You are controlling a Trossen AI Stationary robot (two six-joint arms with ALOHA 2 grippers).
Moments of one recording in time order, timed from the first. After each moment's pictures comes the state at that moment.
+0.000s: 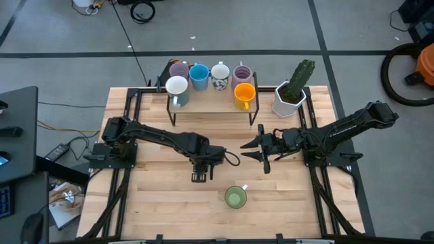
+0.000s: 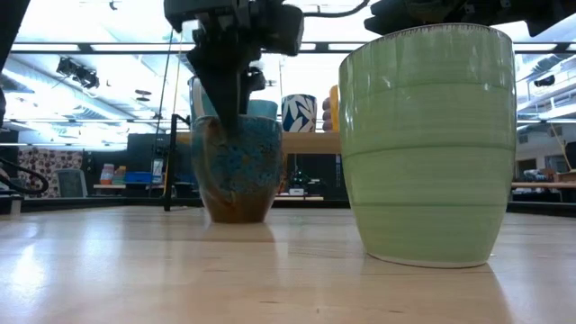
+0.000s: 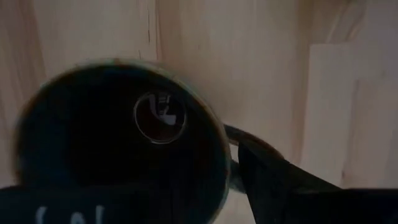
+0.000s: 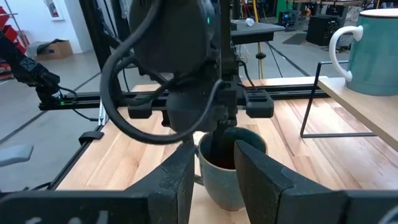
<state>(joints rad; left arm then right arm) -0.16 1.90 1.57 -1.04 -0.03 -0.11 0.22 1.08 0.52 0.41 0.17 0.09</state>
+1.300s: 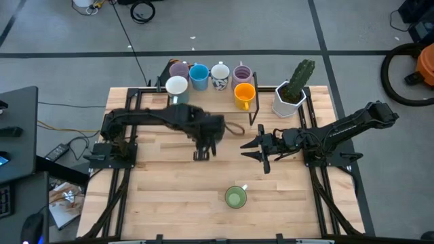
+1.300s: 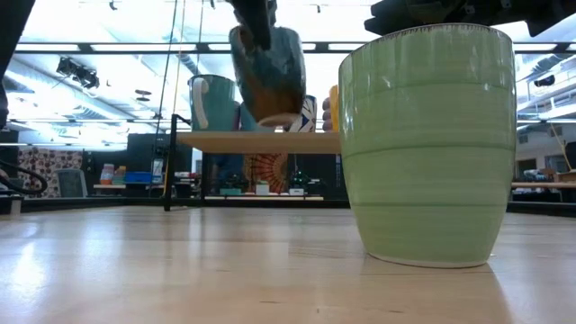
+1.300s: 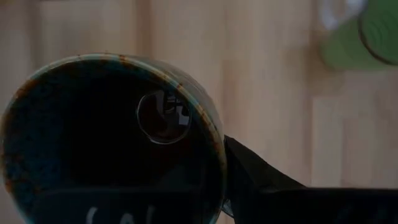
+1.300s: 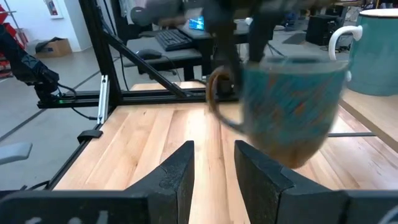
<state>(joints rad) -0.03 1.86 1.96 -1.31 -0.09 0.01 0.22 1.08 0.53 0.41 0.17 0.09</state>
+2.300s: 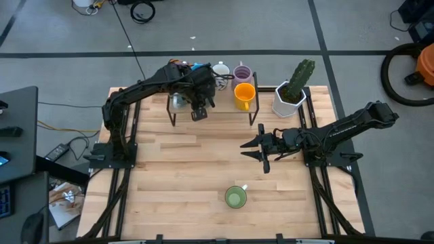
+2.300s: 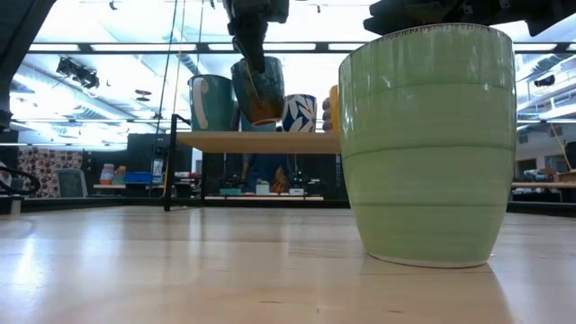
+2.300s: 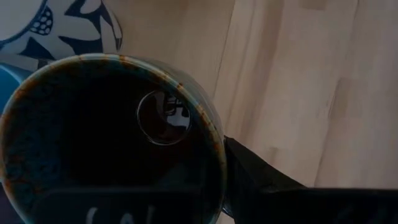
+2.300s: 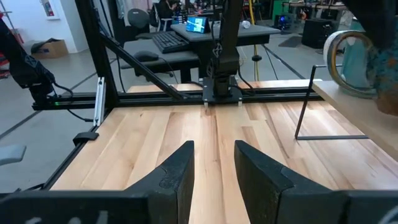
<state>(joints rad) 0.33 1.86 2.09 -1.37 -0.11 0.17 0.22 1.08 0.53 0.42 0.18 0.08</state>
